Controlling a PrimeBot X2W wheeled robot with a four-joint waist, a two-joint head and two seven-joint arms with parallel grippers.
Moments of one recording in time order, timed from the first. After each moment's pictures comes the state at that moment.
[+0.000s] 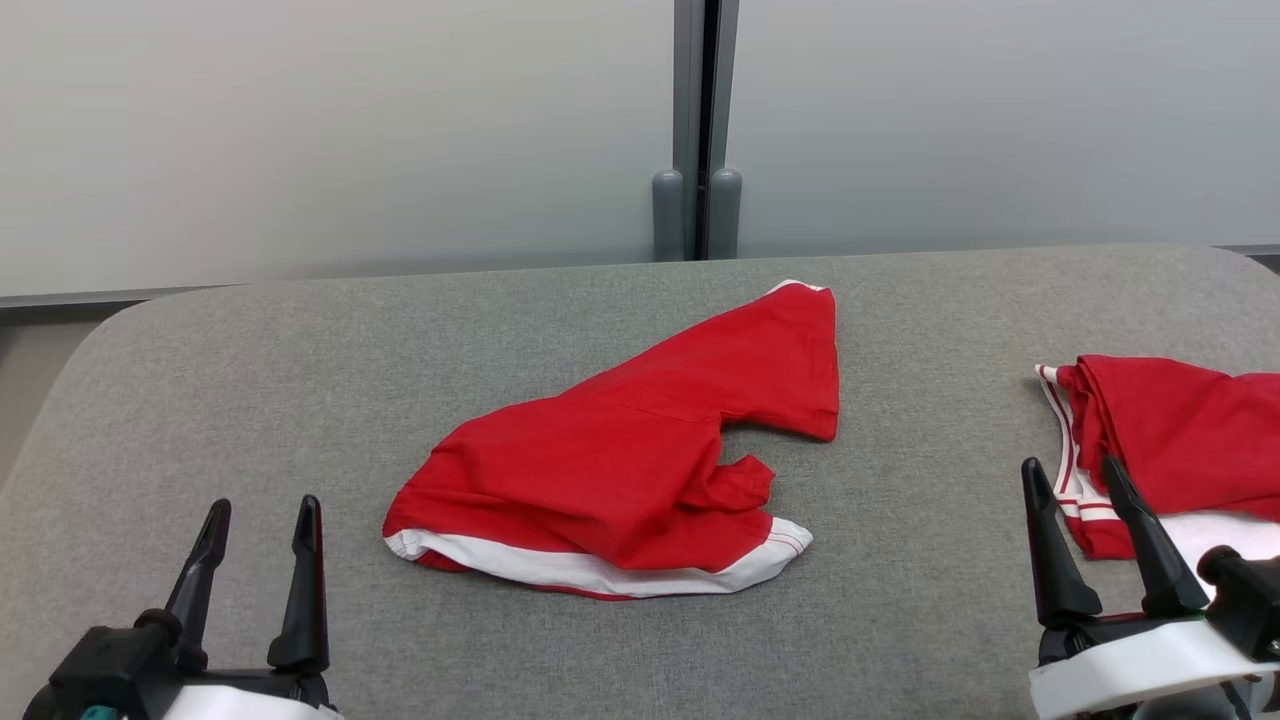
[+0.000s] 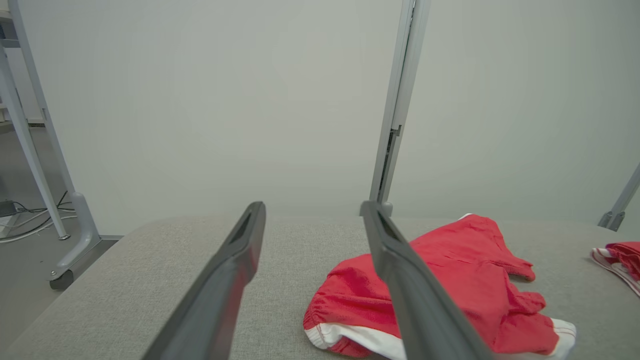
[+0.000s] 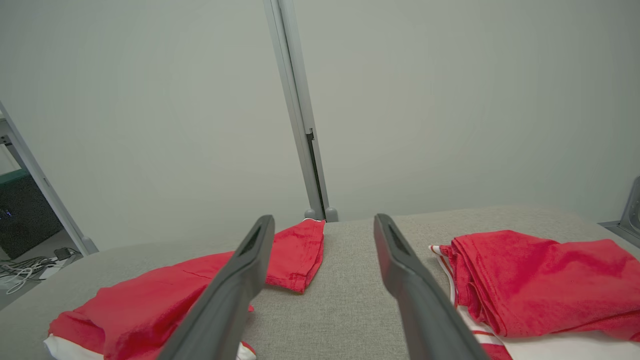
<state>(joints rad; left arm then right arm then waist) 0.08 0.50 -0.36 -0.17 -0.64 0.34 -0.24 0.05 -0.09 0.04 -0.06 0.32 0.13 -0.09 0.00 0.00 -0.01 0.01</state>
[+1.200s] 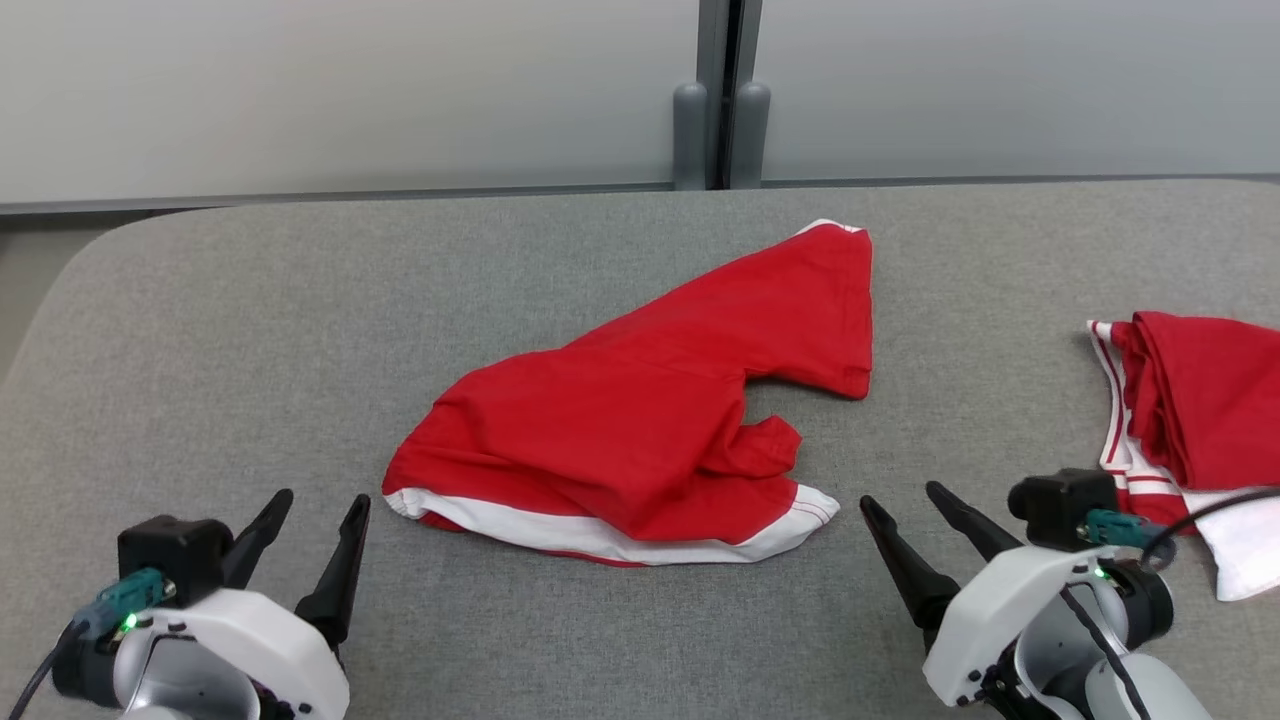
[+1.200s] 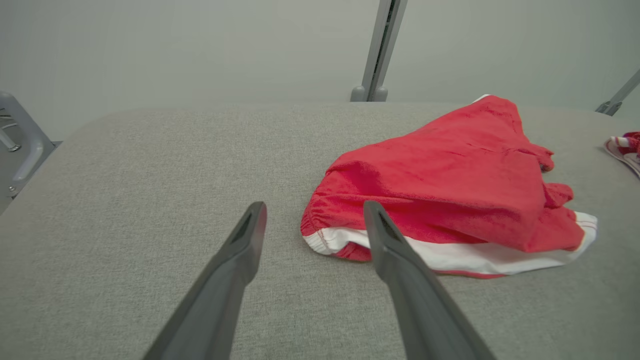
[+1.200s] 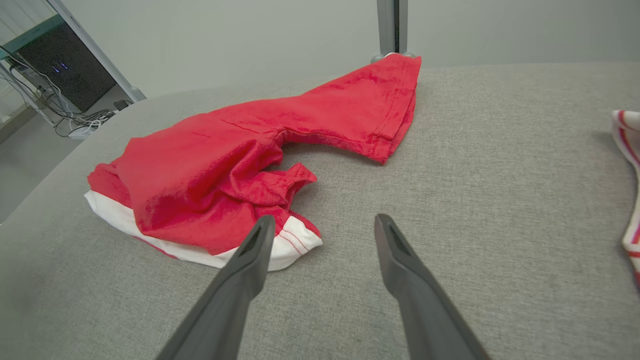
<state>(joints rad) -0.04 0.55 -0.42 -0.06 -0.71 0.21 0.05 -0.10 -0.15 0.25 0.07 0.42 0.13 0.24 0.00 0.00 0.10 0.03</state>
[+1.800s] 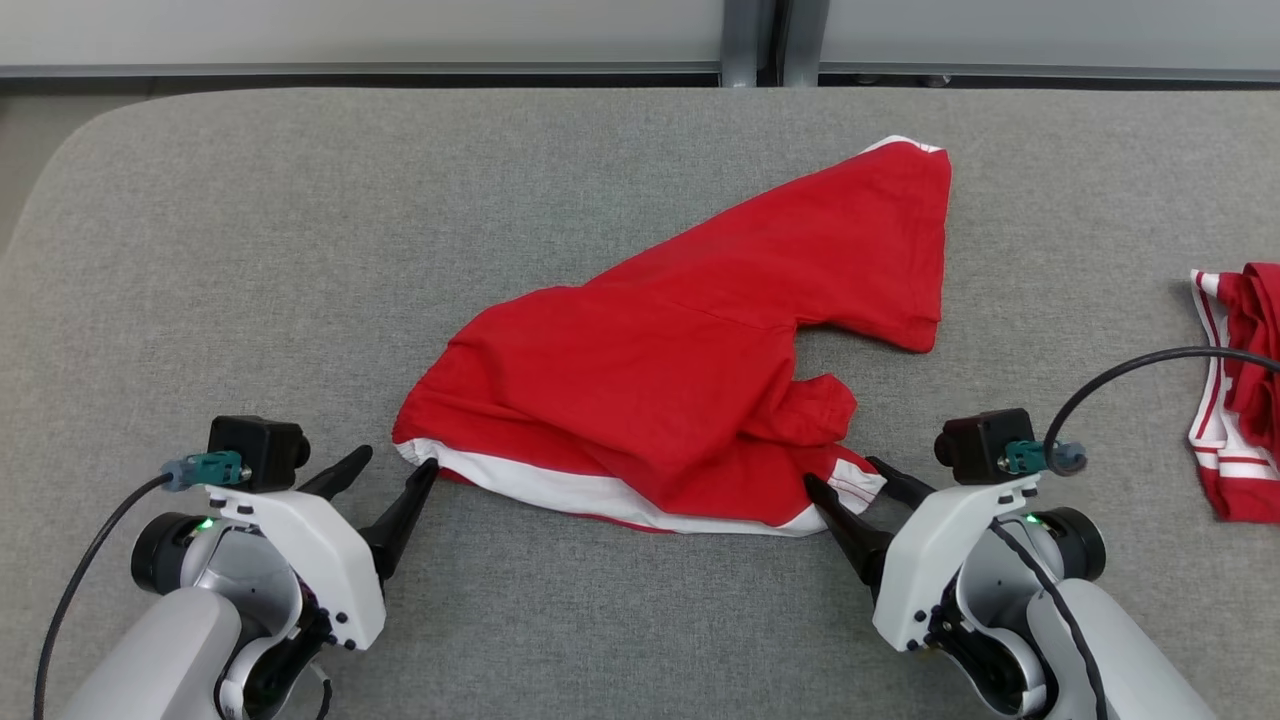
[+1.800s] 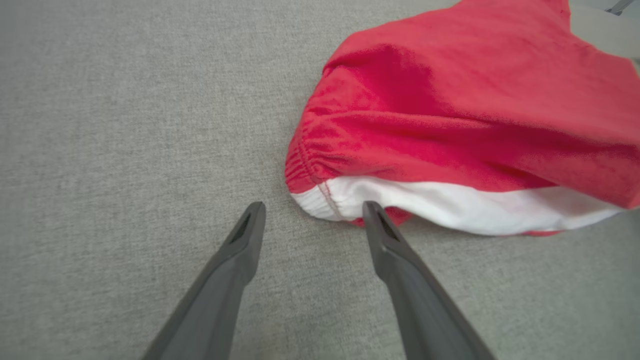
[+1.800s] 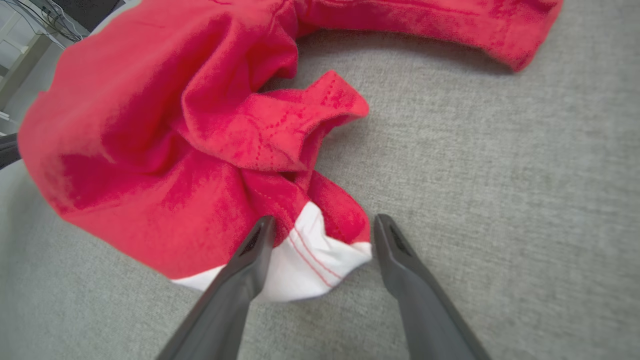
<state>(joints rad) -0.33 0.47 -0.54 0.27 -0.79 -0.04 0.20 -0.31 -0.13 0.37 0.29 0.50 0.13 0.34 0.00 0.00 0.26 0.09</state>
